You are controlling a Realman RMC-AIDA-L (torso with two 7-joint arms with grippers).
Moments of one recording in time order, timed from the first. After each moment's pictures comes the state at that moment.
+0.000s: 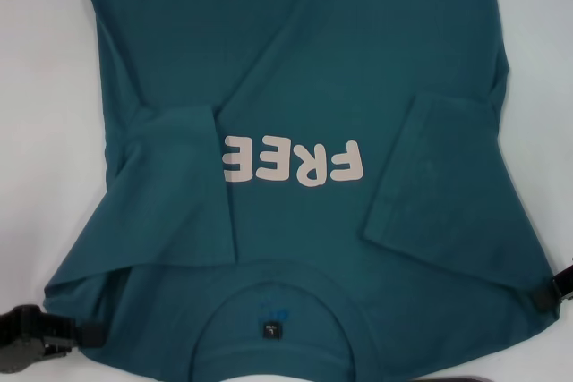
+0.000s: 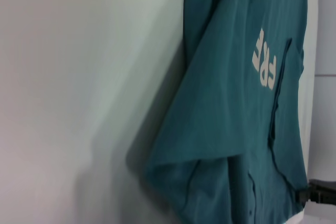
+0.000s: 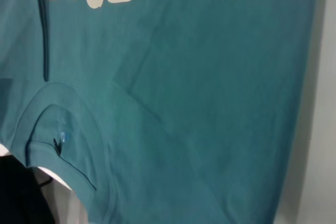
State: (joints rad) left arm -0.23 -2.04 -2.62 -0.76 -0.72 1.90 -2.37; right arm 0.45 1.95 -0.75 -0.75 -2.58 -1.85 2.37
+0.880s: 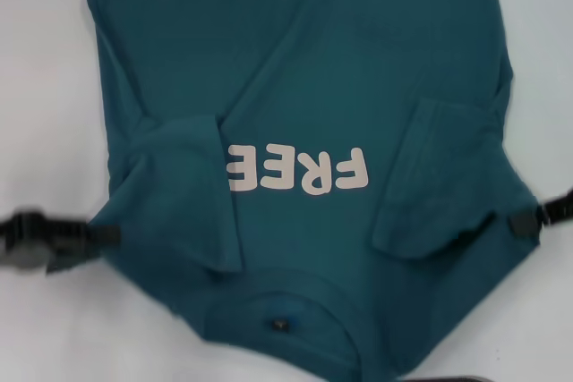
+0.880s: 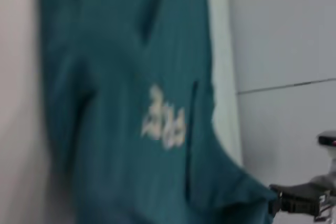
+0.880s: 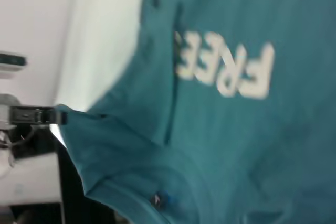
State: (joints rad) left arm -0.34 -2.03 -2.69 -0.75 -0.85 1.96 -2.32; right arm 0.50 1.92 -0.59 -0.75 -2.42 -1.98 2.26
